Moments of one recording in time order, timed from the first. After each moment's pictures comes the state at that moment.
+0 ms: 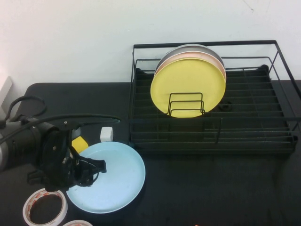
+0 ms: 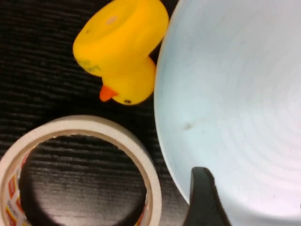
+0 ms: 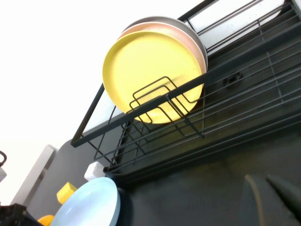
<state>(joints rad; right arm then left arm) 0.04 -0.01 0.03 0.84 0.37 -0.20 -0.33 1.67 -0.91 0.12 0.58 -0.59</state>
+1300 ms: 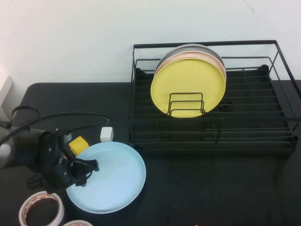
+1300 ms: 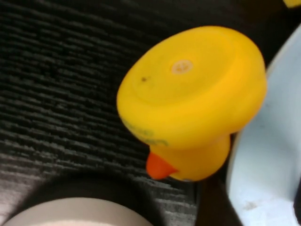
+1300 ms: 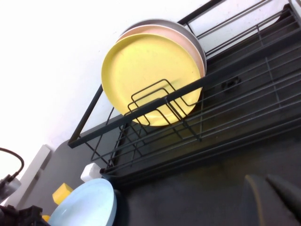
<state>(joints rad) 0.04 -0.01 0.03 0.84 0.36 -0.23 -0.21 1.83 -0.91 0.00 0.40 -0.50</state>
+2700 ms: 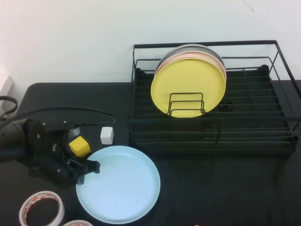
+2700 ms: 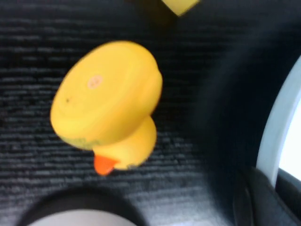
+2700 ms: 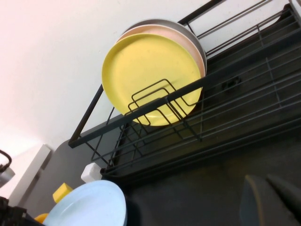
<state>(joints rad) 0.04 -0.01 0.03 0.84 0.36 -0.23 -0.21 1.76 -0.92 -0.28 0.46 0.05</state>
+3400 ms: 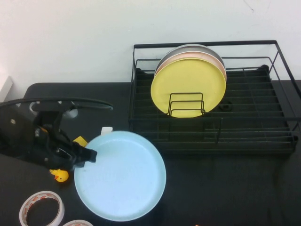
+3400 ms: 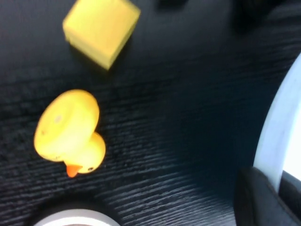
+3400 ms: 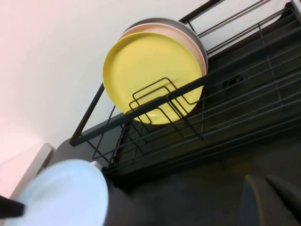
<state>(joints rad) 0.04 -0.01 0.03 0.84 0.36 -0.23 -0.21 1.55 -0.92 -0.38 0.56 0.26</state>
